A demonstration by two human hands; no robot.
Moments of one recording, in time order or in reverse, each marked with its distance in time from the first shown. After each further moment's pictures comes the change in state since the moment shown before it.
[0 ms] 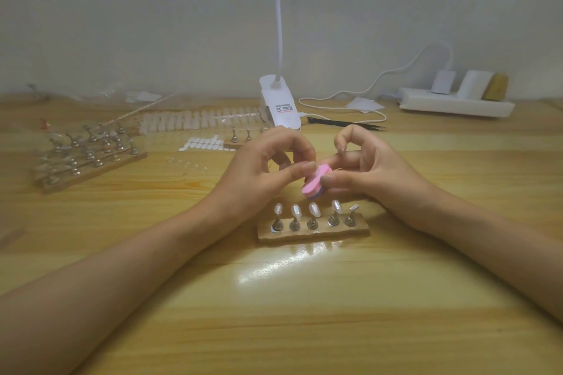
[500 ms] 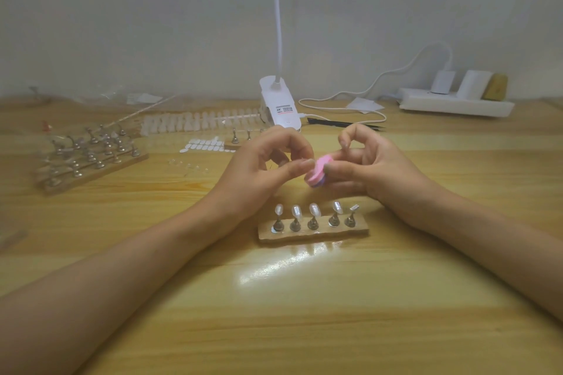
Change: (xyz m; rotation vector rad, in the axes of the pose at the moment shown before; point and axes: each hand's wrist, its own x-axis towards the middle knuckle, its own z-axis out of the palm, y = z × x) left_hand 0.000 0.001 0.000 -0.063 0.008 -0.033; right_hand 0.001 0.002 -0.002 0.047 -0.029 -0.017
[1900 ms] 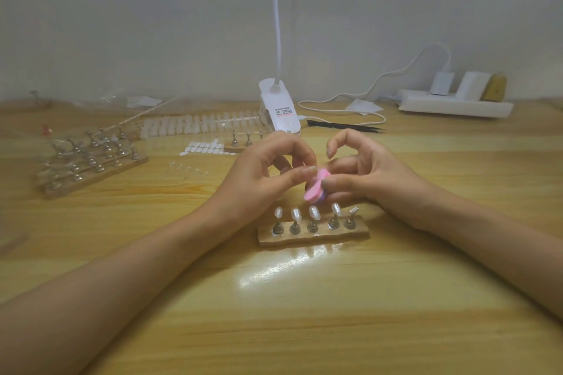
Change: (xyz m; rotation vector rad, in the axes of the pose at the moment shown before) left_hand 0.000 0.000 0.000 0.042 -0.023 0.029; right_hand 0.000 -0.002 -0.001 -0.014 -0.042 0.042
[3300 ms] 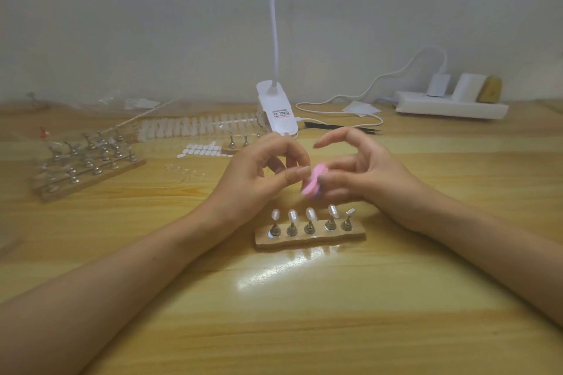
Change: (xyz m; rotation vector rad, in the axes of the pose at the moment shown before) left_hand 0.001 -0.004 -0.001 0.000 0.012 -0.010; right_hand -0.002 -0.001 0.000 -0.033 0.037 -0.015
